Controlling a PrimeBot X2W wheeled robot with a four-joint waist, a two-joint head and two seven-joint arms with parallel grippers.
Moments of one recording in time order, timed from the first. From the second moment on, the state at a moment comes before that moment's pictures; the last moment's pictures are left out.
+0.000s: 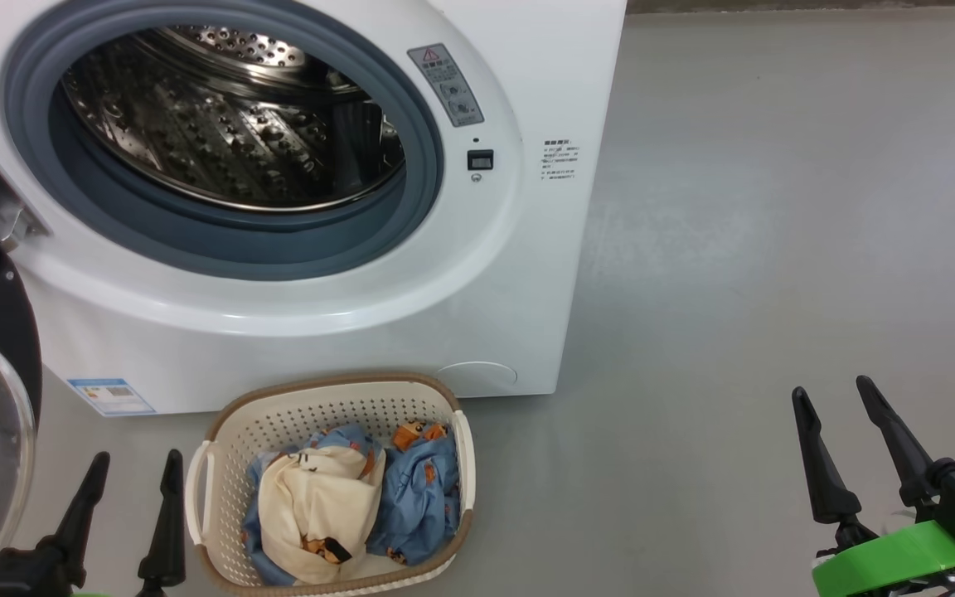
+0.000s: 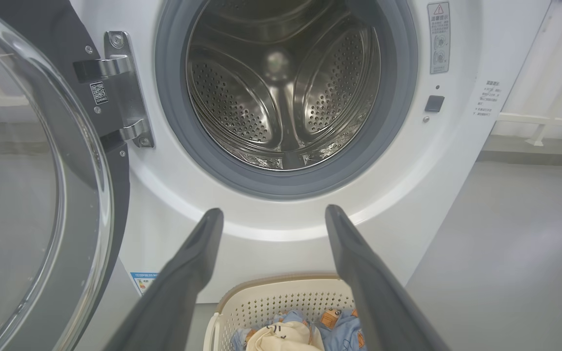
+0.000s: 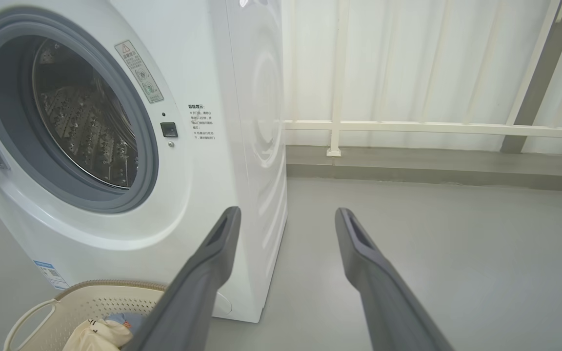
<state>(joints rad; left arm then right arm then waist) -0.04 0.20 0.03 0.28 -0.30 -0.13 -0.26 0.03 -0.19 0.03 0.10 0.26 0.12 -0.25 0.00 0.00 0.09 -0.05</state>
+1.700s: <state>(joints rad) -0.43 0.17 -0.16 0.75 -0.31 -0.13 -0.26 -0.17 -0.10 0.04 0.06 0.24 0.12 -0.25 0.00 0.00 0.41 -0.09</state>
